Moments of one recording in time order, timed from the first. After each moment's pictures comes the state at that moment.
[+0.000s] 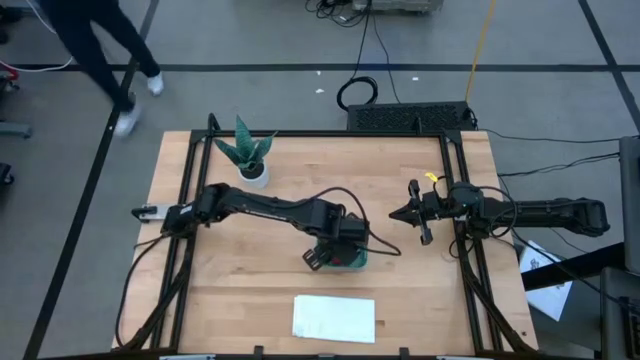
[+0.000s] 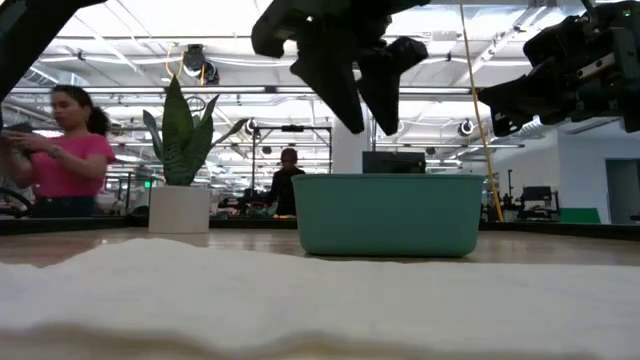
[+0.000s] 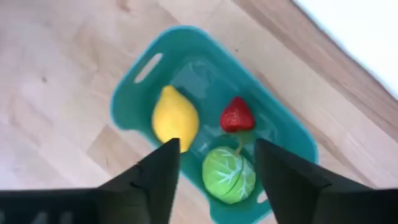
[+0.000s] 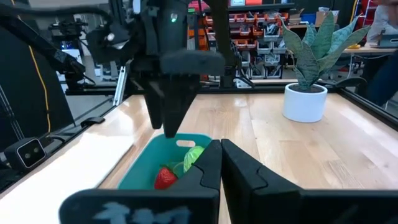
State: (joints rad) left arm -0.15 2.25 2.12 -1.14 0.04 0.72; right arm -0.19 0.54 0.02 0.50 -0.33 0.04
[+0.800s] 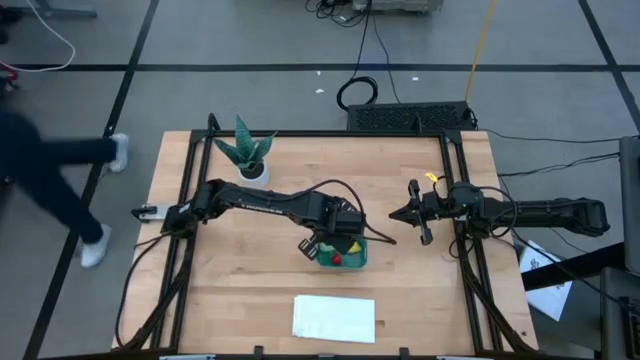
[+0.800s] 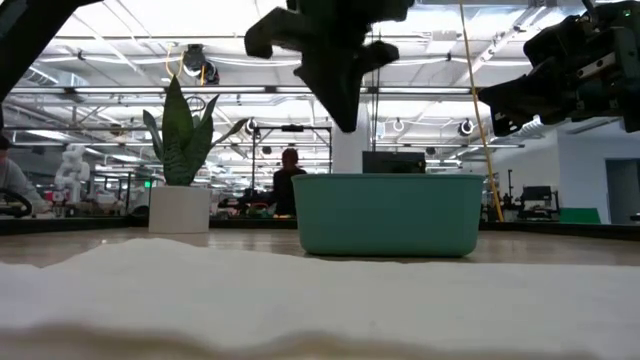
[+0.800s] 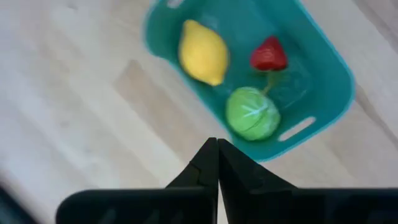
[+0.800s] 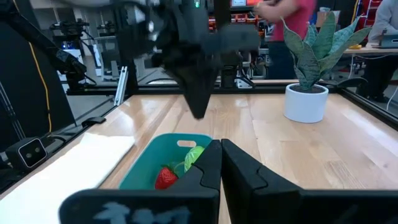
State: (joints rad) left arm -0.12 2.21 2.12 -1.24 -0.11 0.66; right arm -0.19 0.54 0.02 0.50 -0.34 0.04
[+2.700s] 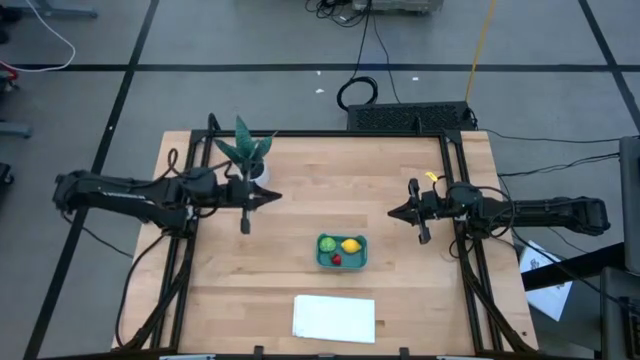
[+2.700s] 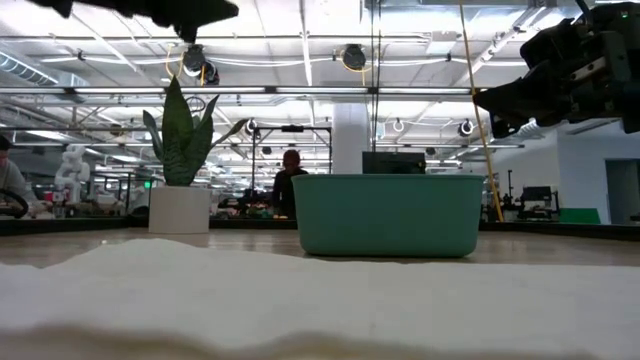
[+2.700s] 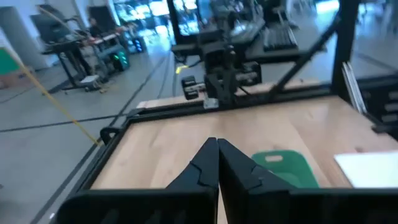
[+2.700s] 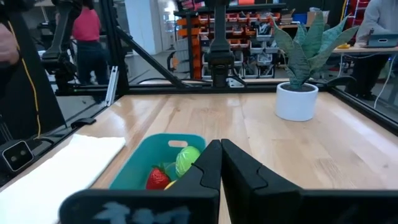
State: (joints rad) left arm -0.01 0.85 0.61 0.12 -0.05 0.18; right arm -0.19 0.57 0.02 0.53 -0.30 0.04
